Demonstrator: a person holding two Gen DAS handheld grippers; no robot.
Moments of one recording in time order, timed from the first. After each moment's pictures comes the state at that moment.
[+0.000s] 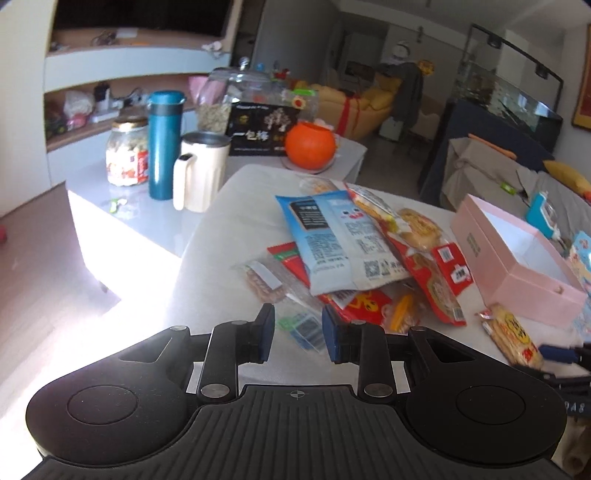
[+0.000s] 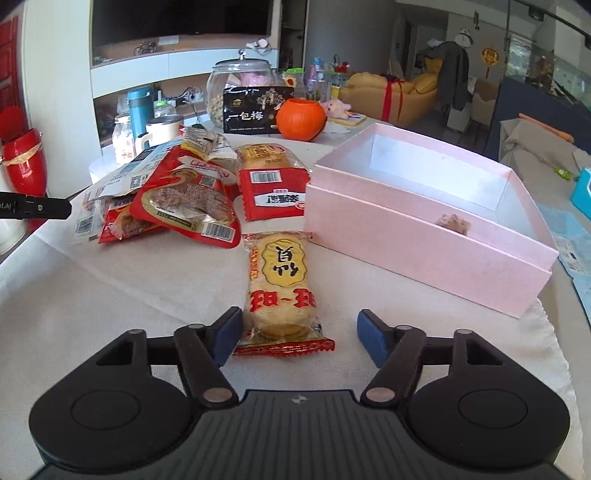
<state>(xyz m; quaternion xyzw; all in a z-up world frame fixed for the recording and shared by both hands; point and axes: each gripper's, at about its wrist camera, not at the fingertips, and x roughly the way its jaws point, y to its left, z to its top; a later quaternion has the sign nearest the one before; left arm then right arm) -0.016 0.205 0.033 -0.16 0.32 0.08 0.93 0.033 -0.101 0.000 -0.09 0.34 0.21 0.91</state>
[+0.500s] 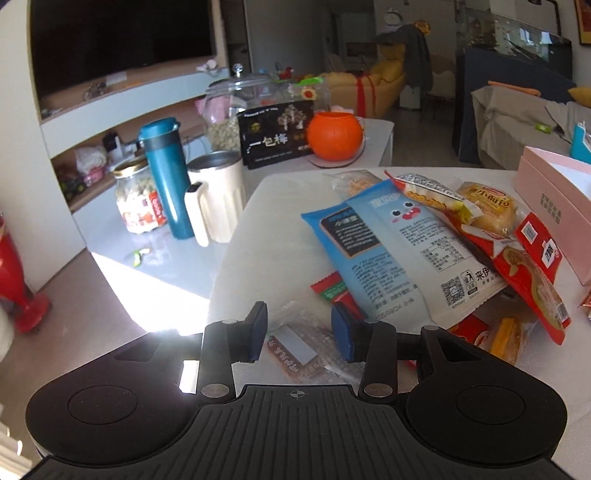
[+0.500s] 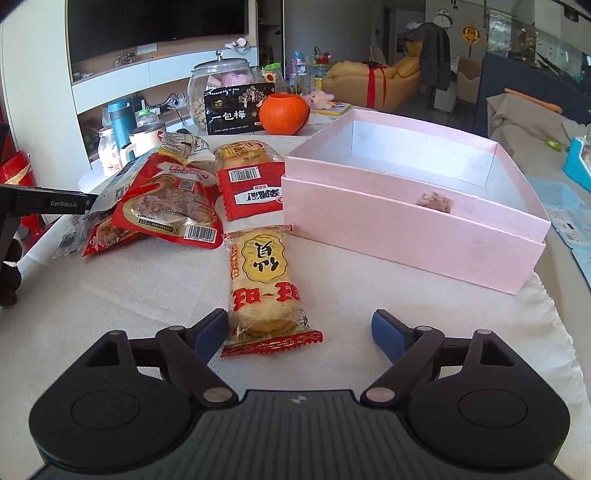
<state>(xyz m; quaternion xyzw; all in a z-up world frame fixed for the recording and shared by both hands) 0.045 0.199 0.013 0.00 0.33 0.13 0.93 0.038 -0.111 -0.002 -0.06 0.35 0.20 0.91</state>
